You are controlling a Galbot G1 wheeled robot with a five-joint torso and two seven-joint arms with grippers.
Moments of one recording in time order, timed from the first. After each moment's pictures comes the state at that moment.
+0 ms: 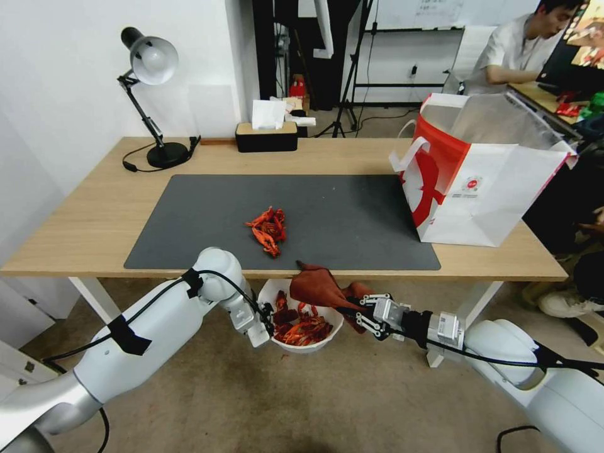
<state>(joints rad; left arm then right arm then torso) 0.60 -0.97 0.26 -1.61 0.69 -0.44 1.35 -1.17 0.66 0.13 1.95 0.34 0.11 -0.51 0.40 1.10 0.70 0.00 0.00</state>
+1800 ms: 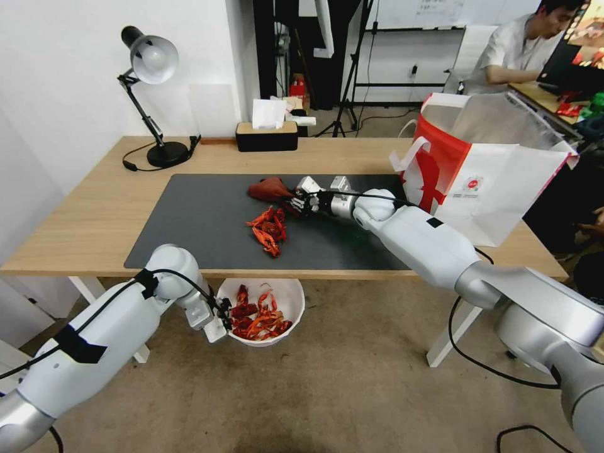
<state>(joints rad) 0.69 -0.82 0.06 -1.65 0.72 -0.55 1.37 -0.08 1.22 -0.60 0.91 0.60 0.04 -0.55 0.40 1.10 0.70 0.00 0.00</state>
